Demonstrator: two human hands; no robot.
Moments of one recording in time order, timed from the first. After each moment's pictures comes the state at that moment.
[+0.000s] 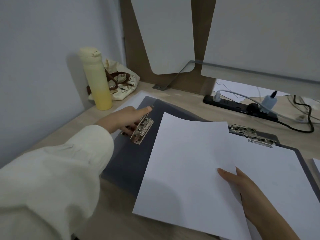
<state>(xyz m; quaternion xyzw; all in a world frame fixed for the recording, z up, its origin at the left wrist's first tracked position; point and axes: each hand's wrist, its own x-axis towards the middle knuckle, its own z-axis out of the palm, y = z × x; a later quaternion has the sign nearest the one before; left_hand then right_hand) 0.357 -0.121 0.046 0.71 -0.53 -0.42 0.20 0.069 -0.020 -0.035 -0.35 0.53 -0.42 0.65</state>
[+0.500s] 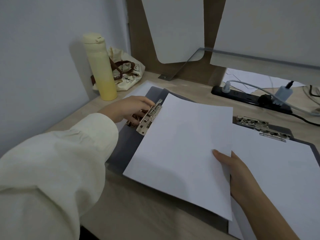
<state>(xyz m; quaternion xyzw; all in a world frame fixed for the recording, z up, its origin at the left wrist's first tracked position) 0.370 -0.134 0.034 0.68 -0.54 -0.45 0.22 0.107 -0.040 -0.040 -0.31 0.52 -0.46 0.65</state>
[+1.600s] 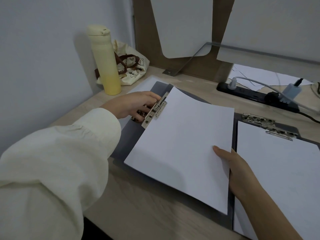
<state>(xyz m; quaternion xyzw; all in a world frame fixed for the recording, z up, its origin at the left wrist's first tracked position) 0.374 -0.131 0.034 0.64 -0.54 -0.50 0.22 0.116 -0.047 -0.047 -0.29 0.53 -0.46 0.65</state>
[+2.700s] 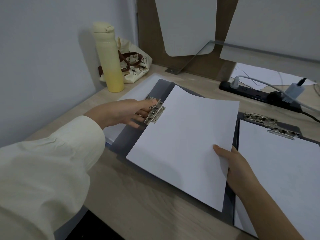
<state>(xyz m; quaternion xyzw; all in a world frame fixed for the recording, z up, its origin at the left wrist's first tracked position) 0.389 -0.095 0.036 0.64 -0.53 -0.53 0.17 0.120 -0.045 -0.046 -0.30 0.52 -0.46 0.65</state>
